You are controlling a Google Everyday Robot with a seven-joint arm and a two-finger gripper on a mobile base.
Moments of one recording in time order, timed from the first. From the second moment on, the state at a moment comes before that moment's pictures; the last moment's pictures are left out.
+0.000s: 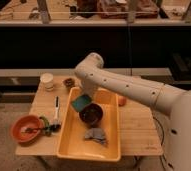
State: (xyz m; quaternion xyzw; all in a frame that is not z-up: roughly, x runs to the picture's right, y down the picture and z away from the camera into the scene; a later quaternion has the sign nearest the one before) arm -0.018 0.038 0.798 -0.18 -0.16 -0.50 0.83
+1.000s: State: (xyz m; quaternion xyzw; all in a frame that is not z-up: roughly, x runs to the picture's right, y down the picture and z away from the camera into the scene) arm 0.045 0.057 0.808 -0.18 -0.16 -0.42 0.87
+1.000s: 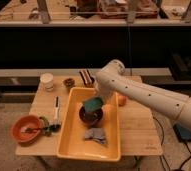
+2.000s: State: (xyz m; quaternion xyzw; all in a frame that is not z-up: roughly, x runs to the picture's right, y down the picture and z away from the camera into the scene) arm 0.026 0.072 0.831 -0.24 -0.16 -0.42 0.86
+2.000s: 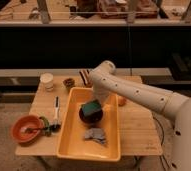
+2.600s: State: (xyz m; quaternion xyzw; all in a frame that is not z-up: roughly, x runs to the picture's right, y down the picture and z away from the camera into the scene) arm 0.002 0.081 0.814 -0.22 -0.20 -0.44 0.85
